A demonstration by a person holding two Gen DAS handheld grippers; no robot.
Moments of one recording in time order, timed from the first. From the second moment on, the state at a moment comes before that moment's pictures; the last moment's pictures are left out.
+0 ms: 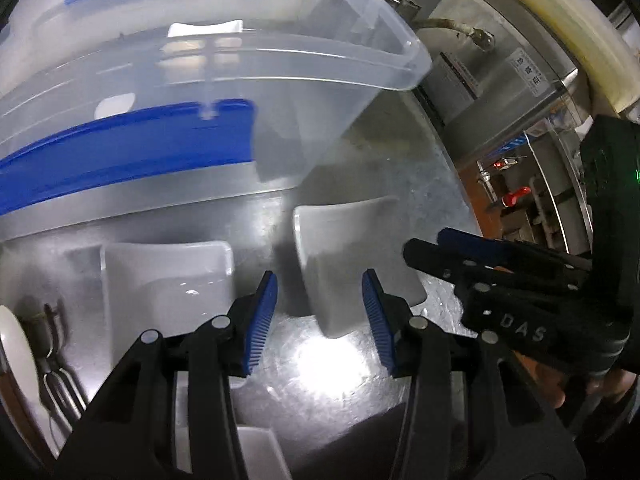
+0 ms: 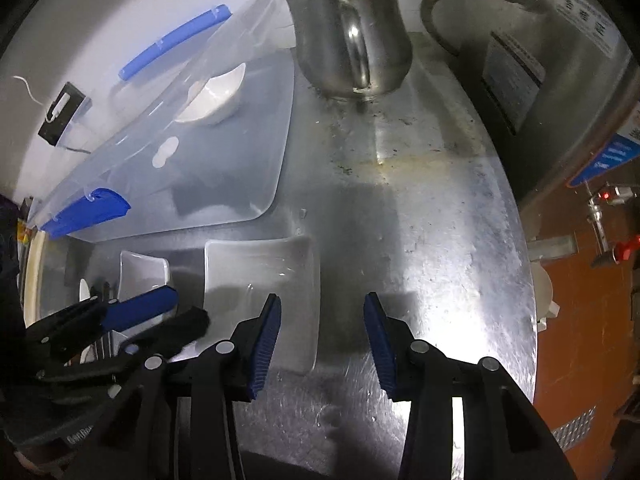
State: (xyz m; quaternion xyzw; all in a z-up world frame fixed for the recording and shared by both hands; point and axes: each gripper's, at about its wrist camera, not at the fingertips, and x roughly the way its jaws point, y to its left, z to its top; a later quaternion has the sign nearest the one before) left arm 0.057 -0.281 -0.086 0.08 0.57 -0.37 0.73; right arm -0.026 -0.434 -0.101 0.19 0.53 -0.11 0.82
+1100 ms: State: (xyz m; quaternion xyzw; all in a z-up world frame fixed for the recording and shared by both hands) left arm 0.057 -0.306 -0.131 0.09 0.61 -0.36 0.70; right arm -0.017 -0.448 -0.137 0.23 0.55 -0.08 0.80
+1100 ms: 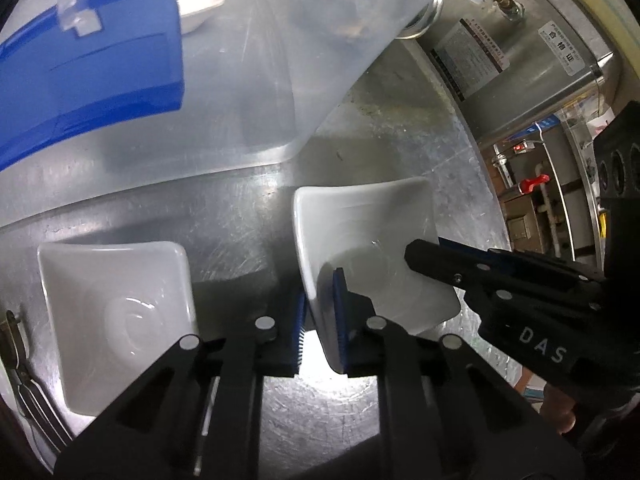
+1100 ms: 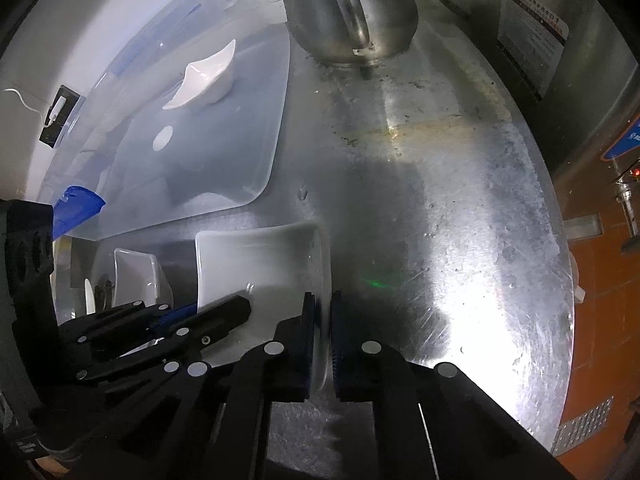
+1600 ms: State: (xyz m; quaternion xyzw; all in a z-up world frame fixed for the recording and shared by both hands) left arm 0.059 -0.299 0.010 0.07 0.46 -0.45 0.76; right arm -0.032 -0.428 0.013 0.16 0.43 -0.09 0.88
